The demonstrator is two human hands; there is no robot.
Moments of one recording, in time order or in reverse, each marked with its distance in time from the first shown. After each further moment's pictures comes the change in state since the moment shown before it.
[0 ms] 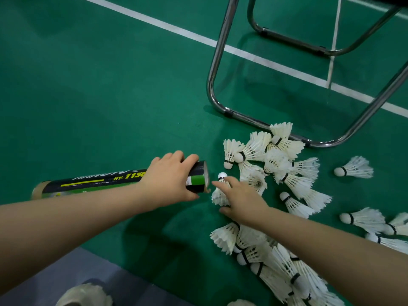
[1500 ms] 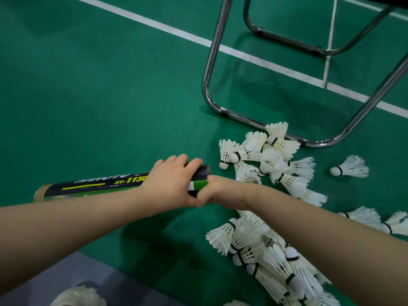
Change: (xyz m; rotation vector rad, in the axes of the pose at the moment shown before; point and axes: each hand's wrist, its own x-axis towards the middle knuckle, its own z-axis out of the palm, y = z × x) left_hand -0.003 0.017 0.000 0.033 0.040 0.072; right_hand 0.008 -0.046 -0.060 1.173 -0.414 -0.062
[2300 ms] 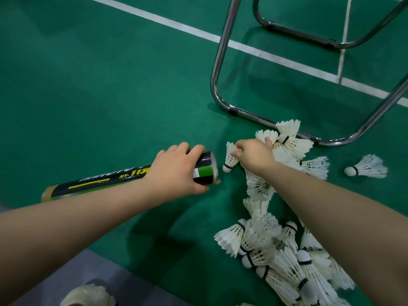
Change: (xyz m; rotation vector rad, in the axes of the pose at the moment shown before) left_hand 0.011 -0.012 -0.011 -0.093 0.015 -0.102; right_hand 0.041 0.029 -0.097 -1.002 0.777 0.136
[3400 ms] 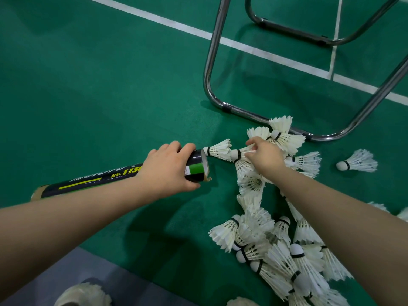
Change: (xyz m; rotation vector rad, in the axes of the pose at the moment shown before) left_hand 0.000 -0.001 0.003 0.012 -0.026 -0.021; right_hand -0.022 0.034 -0.002 0.264 0.067 0.190
